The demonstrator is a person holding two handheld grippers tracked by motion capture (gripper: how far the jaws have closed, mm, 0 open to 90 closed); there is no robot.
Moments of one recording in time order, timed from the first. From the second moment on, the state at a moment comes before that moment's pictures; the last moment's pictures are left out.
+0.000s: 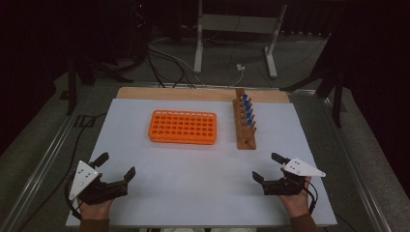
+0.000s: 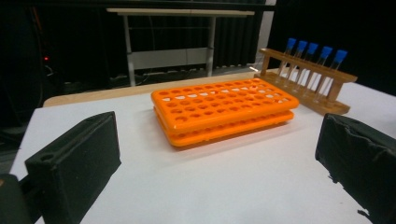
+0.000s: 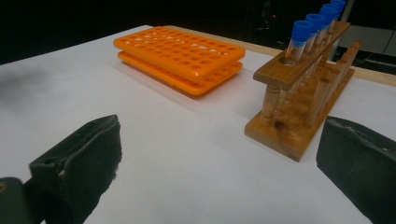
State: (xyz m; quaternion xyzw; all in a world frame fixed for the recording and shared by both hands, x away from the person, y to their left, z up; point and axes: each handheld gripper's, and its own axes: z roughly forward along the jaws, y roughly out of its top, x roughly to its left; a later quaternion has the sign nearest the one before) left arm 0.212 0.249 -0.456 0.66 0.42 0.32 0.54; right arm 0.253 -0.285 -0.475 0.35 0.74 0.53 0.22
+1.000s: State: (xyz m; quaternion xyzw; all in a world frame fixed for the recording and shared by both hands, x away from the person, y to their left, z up) left arm 0.213 0.252 -0.462 0.65 0.44 0.33 0.53; right arm 0.282 -0.268 -0.422 0.36 0.74 0.52 0.24
